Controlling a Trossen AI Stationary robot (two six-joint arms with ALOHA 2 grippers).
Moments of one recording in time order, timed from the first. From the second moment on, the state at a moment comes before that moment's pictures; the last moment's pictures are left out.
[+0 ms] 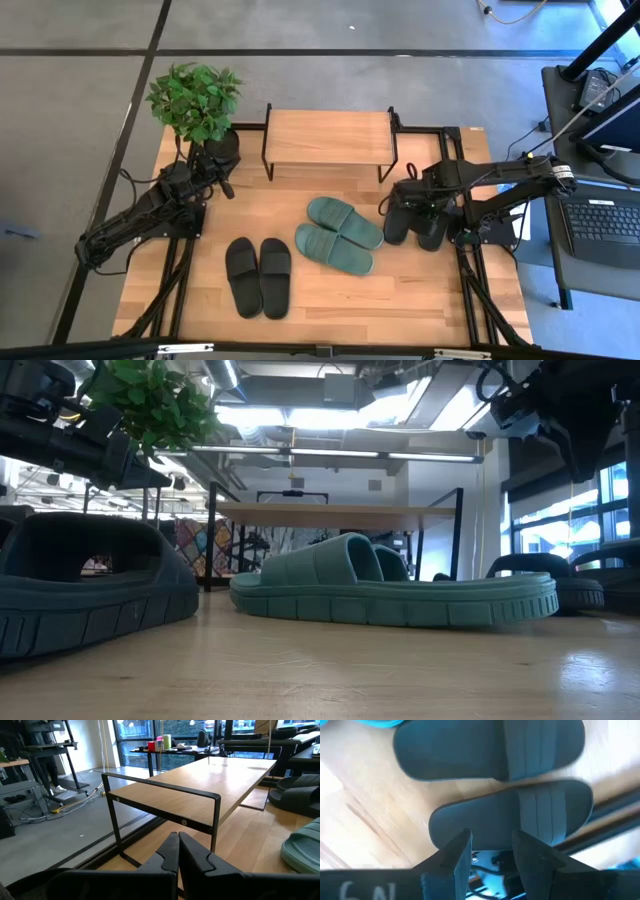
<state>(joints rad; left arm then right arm) 0.61 0.00 0.07 -0.17 -0.11 0.03 0.06 1.28 1.12 -1.50 0.05 0.49</state>
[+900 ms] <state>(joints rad) 0.61 0.00 0.07 -0.17 -0.11 0.03 0.08 1.28 1.12 -1.41 0.06 0.49</state>
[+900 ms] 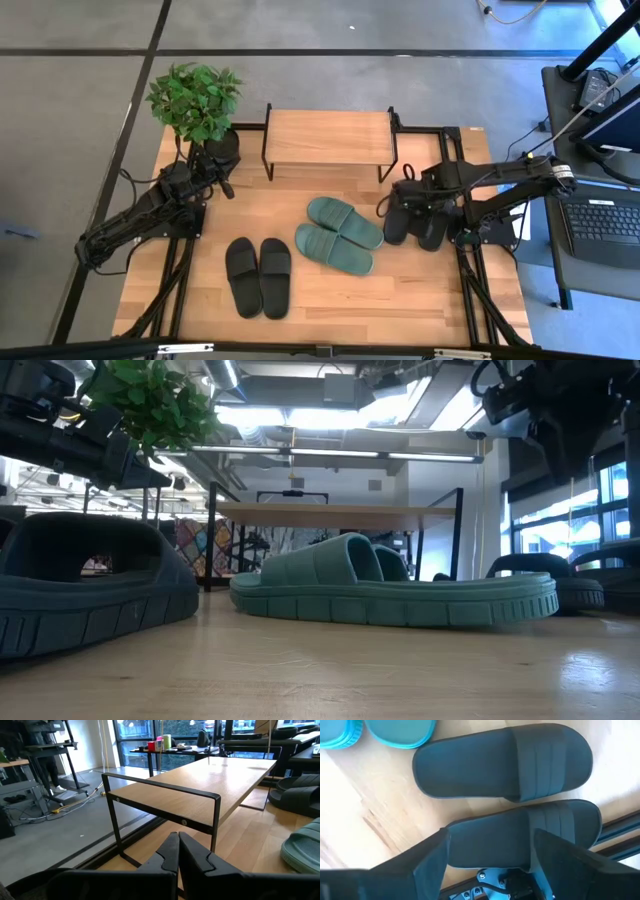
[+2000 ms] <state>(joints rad) 0.61 0.00 0.07 -0.17 -0.11 0.03 0.17 1.67 0.97 -1.56 0.31 0.67</state>
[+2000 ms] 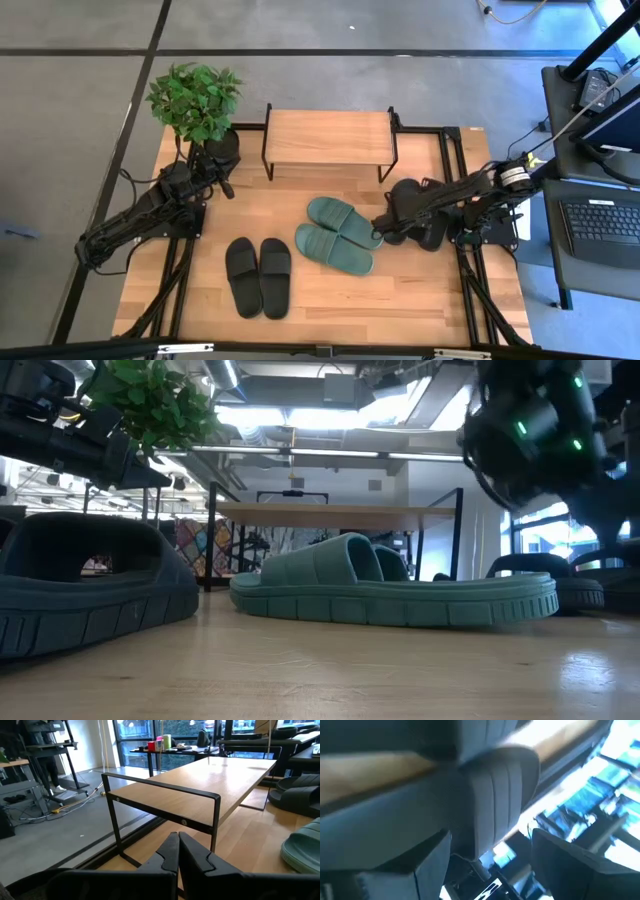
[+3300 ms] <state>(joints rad) 0.61 0.00 0.07 -0.17 -0.11 0.03 0.17 1.67 0.73 -1.41 0.42 0.73</state>
